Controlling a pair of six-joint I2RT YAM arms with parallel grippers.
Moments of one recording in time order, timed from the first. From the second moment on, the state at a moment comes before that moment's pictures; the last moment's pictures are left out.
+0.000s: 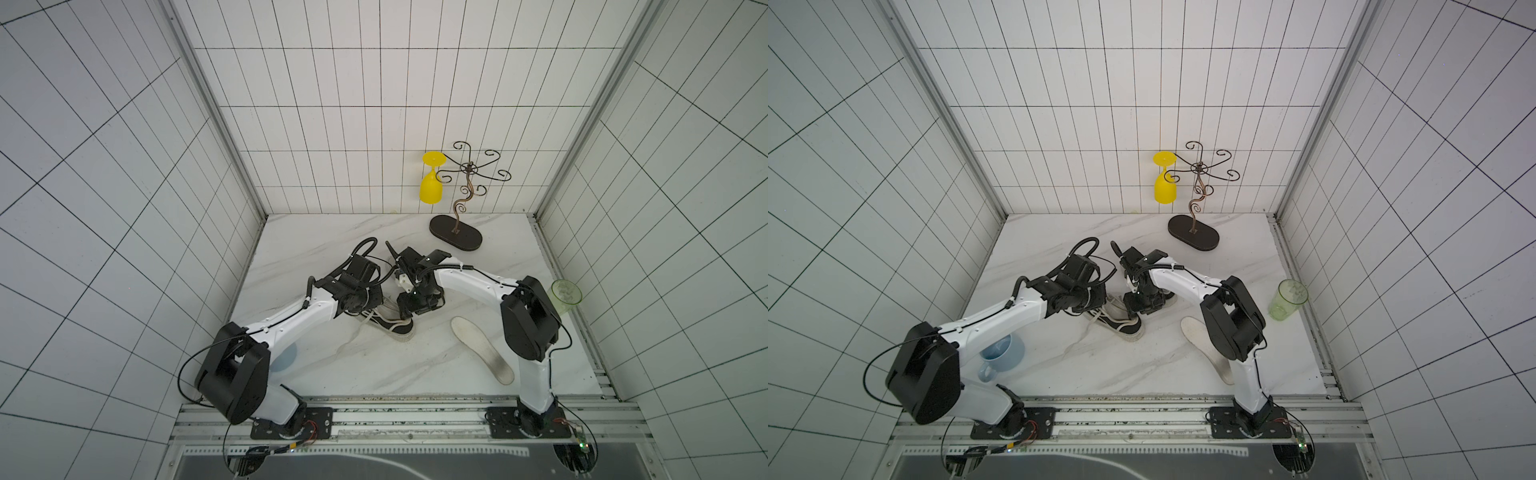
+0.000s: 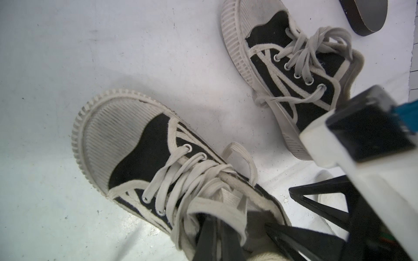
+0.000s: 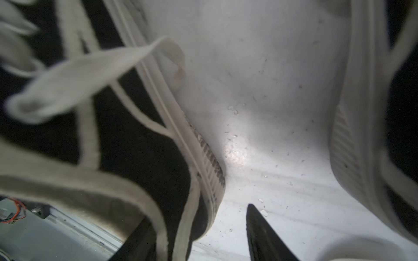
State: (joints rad) left arm -0.58 1.46 0.99 -0.51 0.07 -0.75; right arm 0.75 2.01 1.56 -1.02 -0.19 0.26
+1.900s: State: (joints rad) left arm -0.36 1.83 1.35 -0.39 -0.09 0.40; right arm 0.49 1.73 1.48 -0.88 -0.52 0.43
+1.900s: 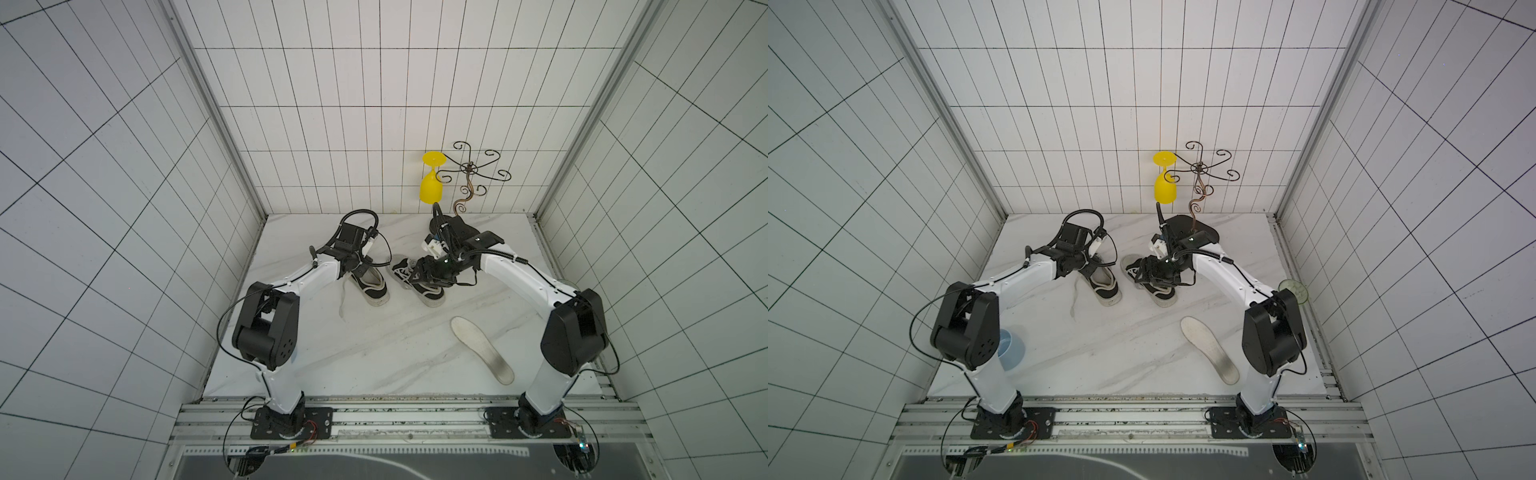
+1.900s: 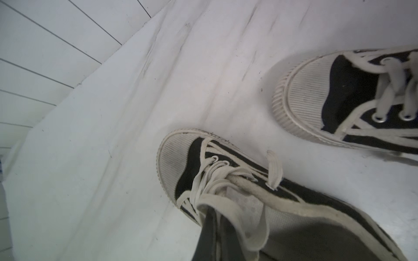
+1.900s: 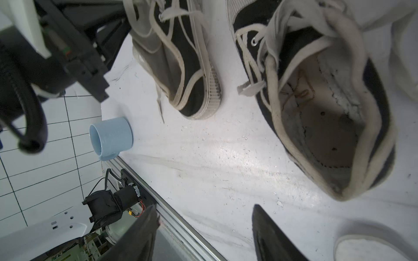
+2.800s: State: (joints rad) left arm -0.54 1.46 1.26 -0.34 -0.03 -0.44; right arm 0.39 1.75 1.39 -0.71 -0.26 0.39
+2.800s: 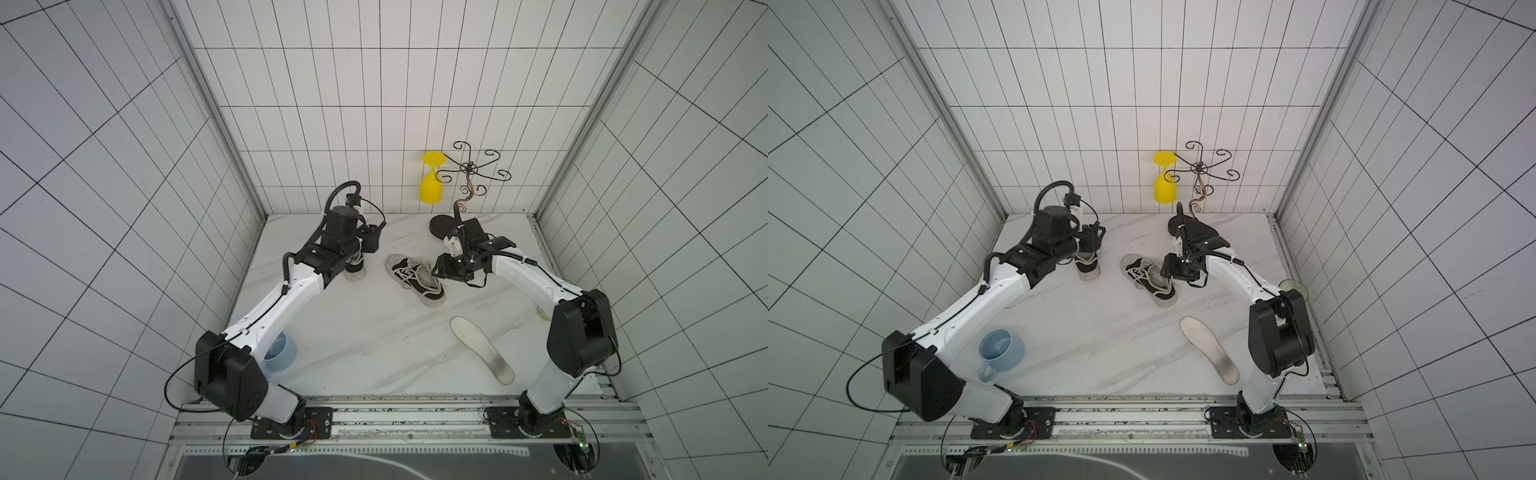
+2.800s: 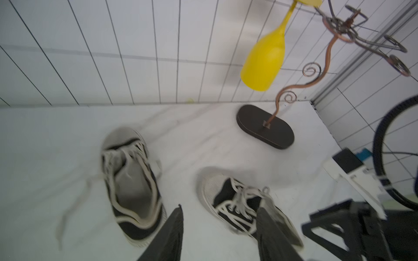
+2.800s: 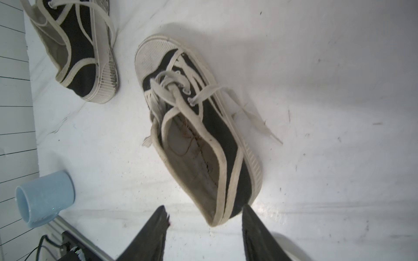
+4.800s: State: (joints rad) left arm -0.71 2.18 1.90 -0.81 -0.05 -0.22; right arm 0.37 1.72 1.29 -0.68 -0.33 0.48
